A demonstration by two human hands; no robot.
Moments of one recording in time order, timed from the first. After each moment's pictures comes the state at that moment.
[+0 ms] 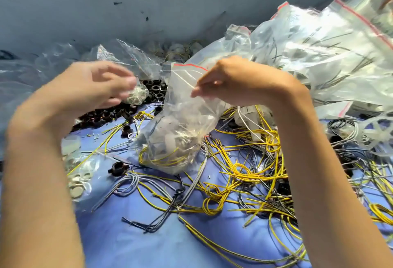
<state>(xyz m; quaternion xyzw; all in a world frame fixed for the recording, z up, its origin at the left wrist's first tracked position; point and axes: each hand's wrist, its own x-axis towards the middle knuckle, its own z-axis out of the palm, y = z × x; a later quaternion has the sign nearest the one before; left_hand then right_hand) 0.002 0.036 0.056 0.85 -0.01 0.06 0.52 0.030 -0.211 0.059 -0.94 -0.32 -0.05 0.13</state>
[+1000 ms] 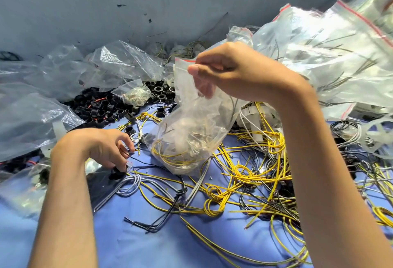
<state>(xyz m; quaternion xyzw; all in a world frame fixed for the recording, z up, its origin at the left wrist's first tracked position) 0.028 0.073 -0.026 0.91 0.09 -0.31 0.27 0.023 -0.210 0.066 -0.88 -0.34 -0.07 0.32</state>
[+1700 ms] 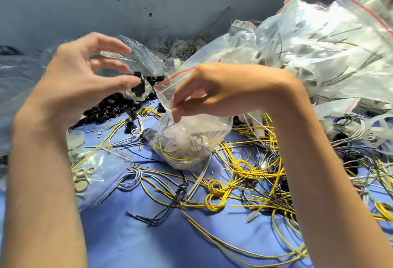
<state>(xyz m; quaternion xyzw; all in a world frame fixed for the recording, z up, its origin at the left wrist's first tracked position) 0.003 0.042 0.051 0.83 -0.16 0.21 0.49 -0.003 -0.187 0.072 -0.90 -0.40 0.06 0.18</state>
